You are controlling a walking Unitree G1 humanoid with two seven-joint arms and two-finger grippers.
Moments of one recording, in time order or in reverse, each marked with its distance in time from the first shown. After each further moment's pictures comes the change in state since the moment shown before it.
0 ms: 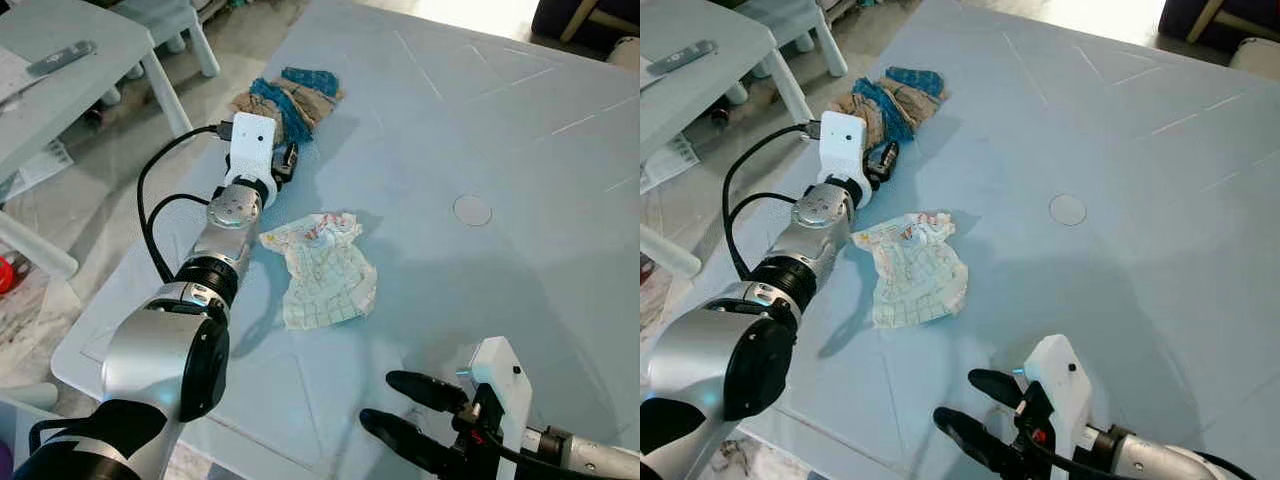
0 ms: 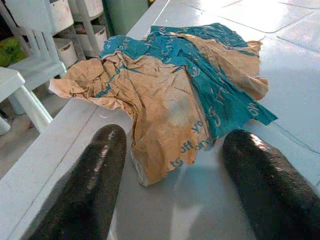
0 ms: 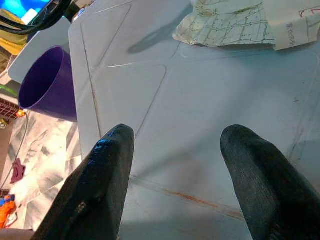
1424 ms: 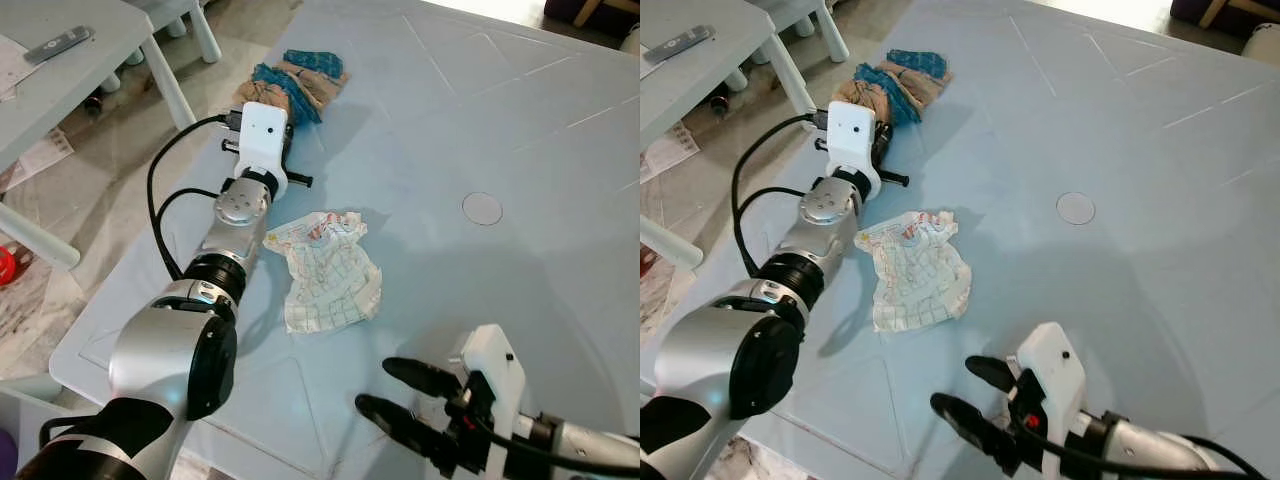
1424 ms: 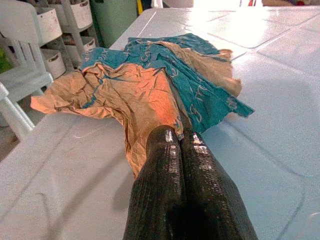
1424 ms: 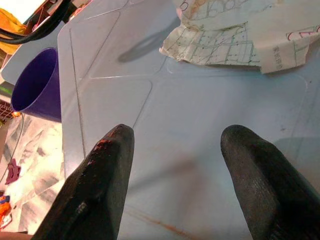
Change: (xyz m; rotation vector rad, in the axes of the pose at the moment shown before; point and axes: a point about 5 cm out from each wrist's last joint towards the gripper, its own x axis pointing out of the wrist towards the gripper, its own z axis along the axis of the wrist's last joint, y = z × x) left arm 0.002 -0.014 0.013 -0.019 -0.097 -0.061; right arm 0.008 -0.004 0.008 -0.038 -0.019 -0.017
